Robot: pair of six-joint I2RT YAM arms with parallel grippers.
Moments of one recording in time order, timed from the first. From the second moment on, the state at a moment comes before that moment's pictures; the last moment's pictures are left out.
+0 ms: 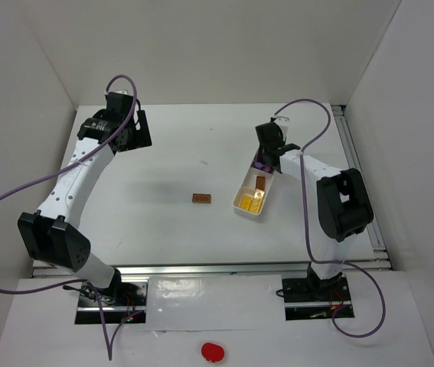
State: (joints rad) left arm -0.21 1.53 1.60 -0.90 -0.35 -0.37; right arm 0.36 1.78 1.22 -0.23 0.43 0.44
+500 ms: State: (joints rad) left arm -0.21 1.53 1.60 -0.90 -0.35 -0.37; right arm 0.34 1.84 1.22 -0.23 0.43 0.47
